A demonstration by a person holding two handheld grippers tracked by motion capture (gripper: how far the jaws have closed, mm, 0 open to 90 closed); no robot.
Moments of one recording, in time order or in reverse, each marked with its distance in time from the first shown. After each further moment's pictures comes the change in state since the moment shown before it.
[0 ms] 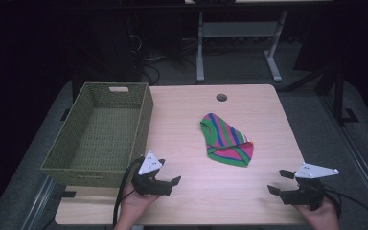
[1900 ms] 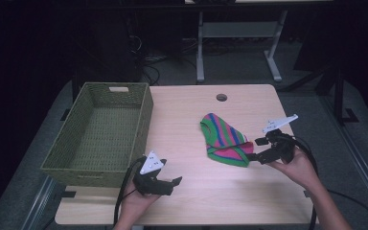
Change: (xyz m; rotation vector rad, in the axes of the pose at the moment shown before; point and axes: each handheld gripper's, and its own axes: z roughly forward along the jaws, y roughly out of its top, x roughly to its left) left arm 0.000 0.002 0.002 0.001 -0.015 0.017; right arm -0.025 0.129 0.058 0.197 0.147 -0.045
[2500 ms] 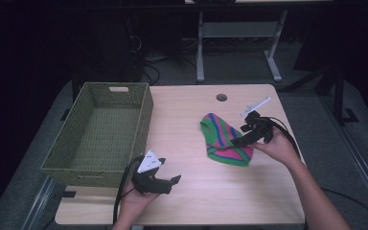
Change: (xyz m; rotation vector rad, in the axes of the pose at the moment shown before) left arm 0.005 0.000 -0.001 -0.013 -0.007 -0.018; right arm -0.020 0.061 0.044 0.107 -0.013 -0.030
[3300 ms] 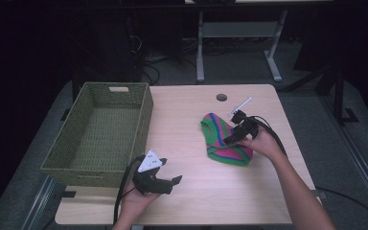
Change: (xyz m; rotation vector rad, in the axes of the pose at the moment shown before) left arm -0.001 0.001 0.001 0.002 -0.021 0.001; right arm -0.017 0.015 0.056 0.131 -0.053 0.029
